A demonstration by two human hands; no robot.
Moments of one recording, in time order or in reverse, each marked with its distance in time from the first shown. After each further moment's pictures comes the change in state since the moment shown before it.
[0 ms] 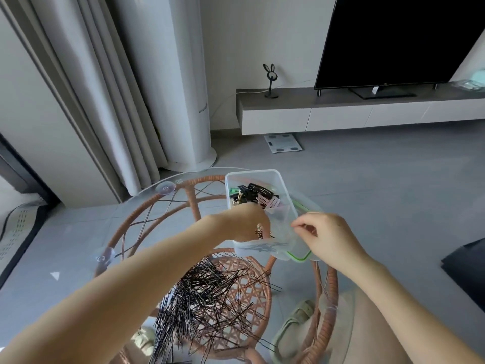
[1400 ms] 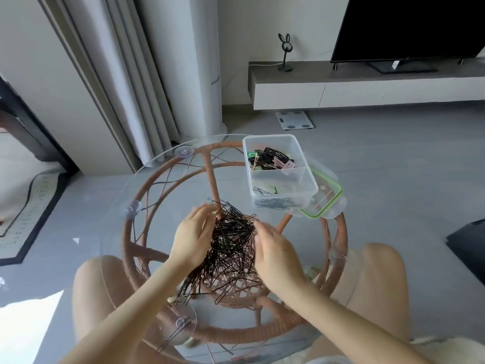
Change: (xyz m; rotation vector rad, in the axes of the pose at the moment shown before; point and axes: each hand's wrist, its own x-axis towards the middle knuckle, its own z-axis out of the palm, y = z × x) left_hand -0.122 -0.056 0.123 -0.471 0.754 -0.320; right_hand -0.078 -0.081 0.117 0.080 -0.063 0.034
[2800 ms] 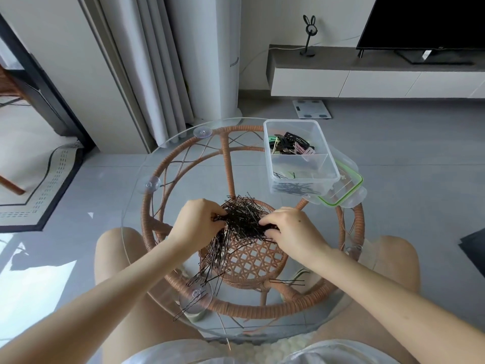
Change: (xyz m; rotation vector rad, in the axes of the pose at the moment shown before) left_hand -0.020 0.024 -0.044 0.306 -0.186 -0.117; right_hand 0.015 -0.016 -0.034 -0.097 -0.251 -0.182
